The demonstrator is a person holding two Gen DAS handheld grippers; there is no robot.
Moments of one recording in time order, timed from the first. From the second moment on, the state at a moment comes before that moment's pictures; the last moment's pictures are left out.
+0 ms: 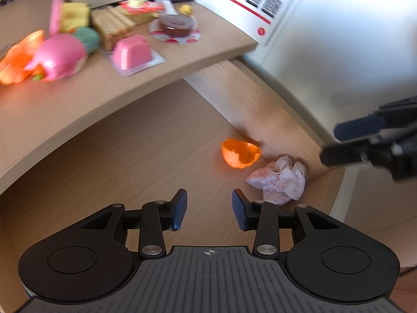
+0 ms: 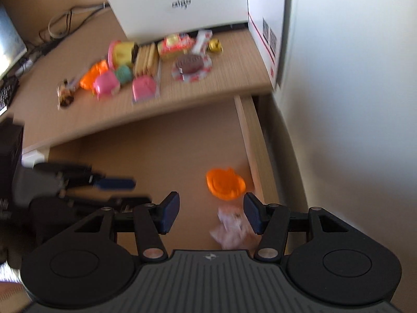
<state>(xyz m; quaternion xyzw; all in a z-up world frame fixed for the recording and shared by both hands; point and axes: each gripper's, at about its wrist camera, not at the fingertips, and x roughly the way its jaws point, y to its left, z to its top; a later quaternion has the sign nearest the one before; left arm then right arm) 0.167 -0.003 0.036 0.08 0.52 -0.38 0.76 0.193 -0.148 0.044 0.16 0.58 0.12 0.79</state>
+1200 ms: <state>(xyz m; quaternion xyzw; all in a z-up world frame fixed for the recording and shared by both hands) 0.213 -0.081 -0.044 -0.02 0.55 -0.39 0.74 0.170 -0.132 0.021 0.10 0.63 0.15 0.76</state>
